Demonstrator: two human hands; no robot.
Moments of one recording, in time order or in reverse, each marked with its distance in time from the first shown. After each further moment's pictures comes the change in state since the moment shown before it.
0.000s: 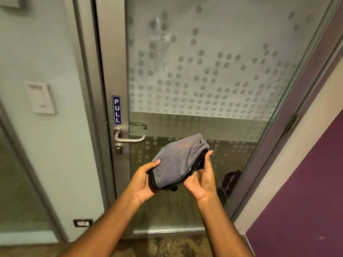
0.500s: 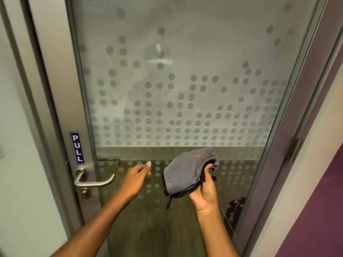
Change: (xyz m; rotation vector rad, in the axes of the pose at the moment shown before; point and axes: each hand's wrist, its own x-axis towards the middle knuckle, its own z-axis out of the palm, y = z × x) left_hand 0.138 0.046 0.086 1.061 0.365 0.496; right_hand 0.114 -0.125 -0.049 0.118 0.099 -0.182
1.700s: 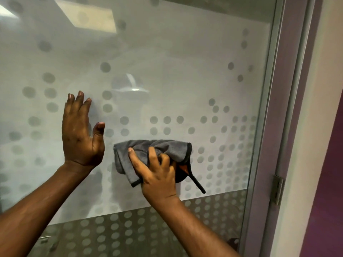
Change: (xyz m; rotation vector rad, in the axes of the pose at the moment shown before) left_hand 0.184 0.185 -0.014 0.413 0.822 1.253; right_hand 0.151 -0.043 0.099 -2.239 -0.024 -1.719
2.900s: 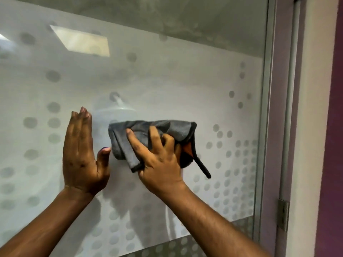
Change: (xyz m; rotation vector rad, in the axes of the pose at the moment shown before) left_hand 0.024 -0.010 0.005 -0.017 0.077 0.075; right_hand 0.116 0.001 -0.019 -0.045 0.142 -0.034
